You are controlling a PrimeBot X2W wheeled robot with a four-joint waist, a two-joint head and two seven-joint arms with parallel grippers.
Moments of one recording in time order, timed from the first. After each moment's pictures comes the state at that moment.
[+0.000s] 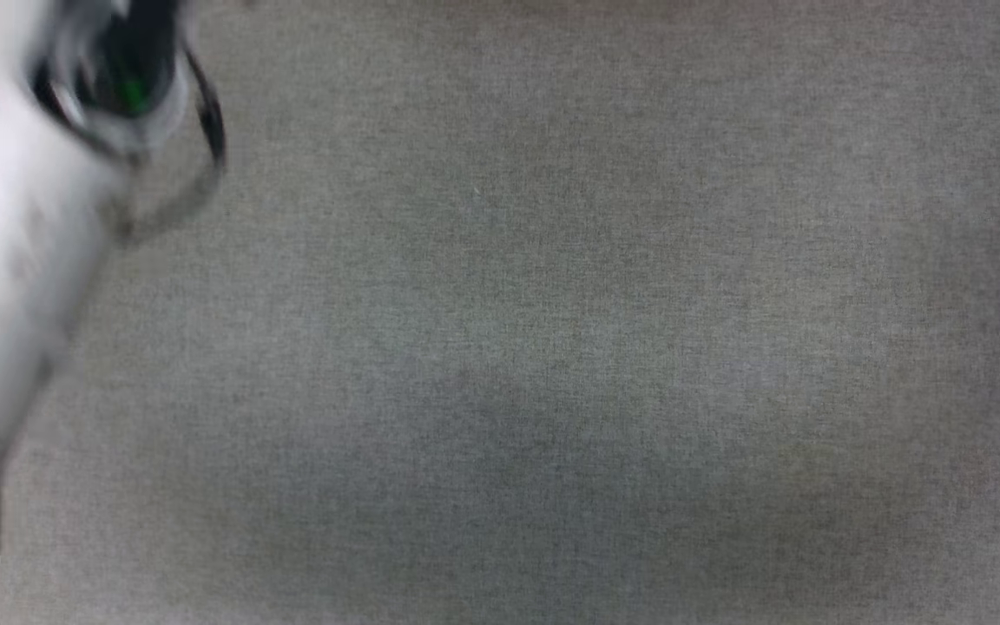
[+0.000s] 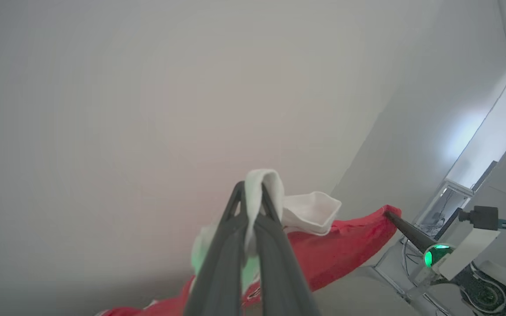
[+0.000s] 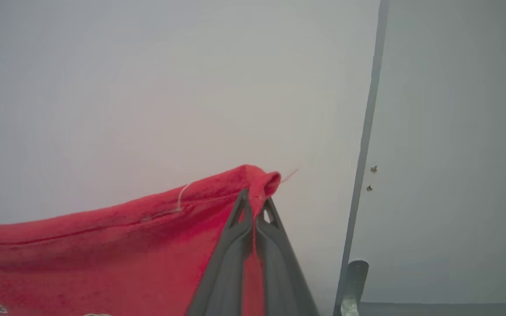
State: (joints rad) left arm -1.40 0.51 -0.77 0.48 -1.34 -0.13 -0.26; right arm -1.53 -0.41 0.34 1.06 0.59 0.13 -0.19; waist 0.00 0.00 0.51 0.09
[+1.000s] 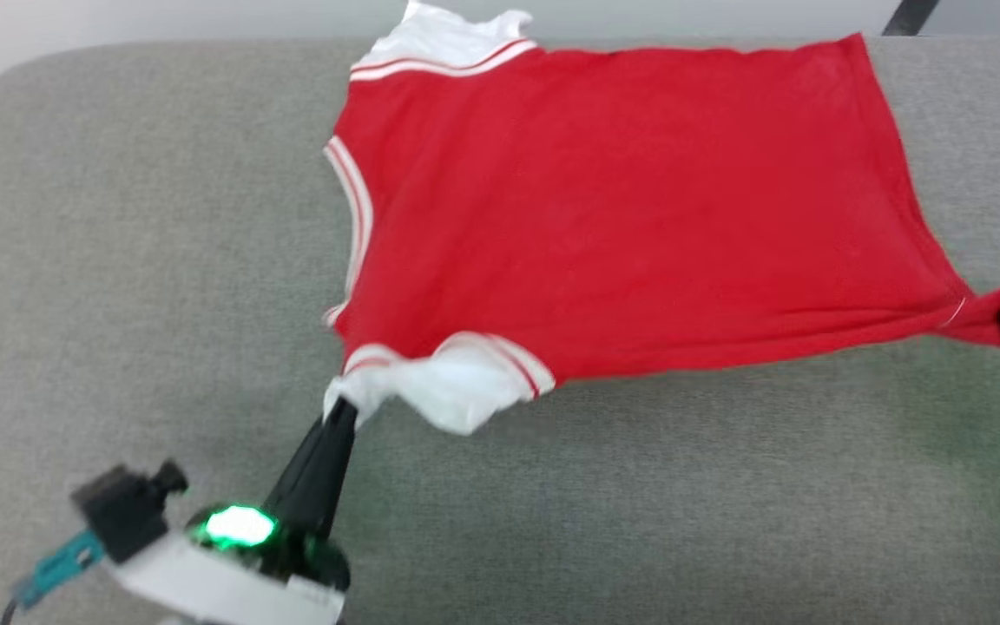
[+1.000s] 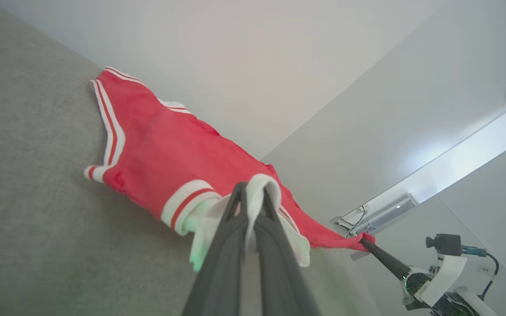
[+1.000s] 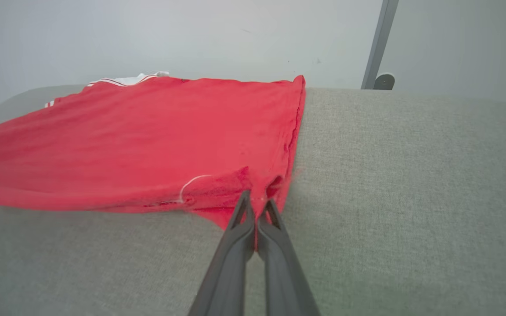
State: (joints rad) left arm -0.13 0.43 -0.42 -0.15 -1.13 -0.13 -0.26; right arm -0.21 -0.64 0.10 0.00 0.74 0.13 0.17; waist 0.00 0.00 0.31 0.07
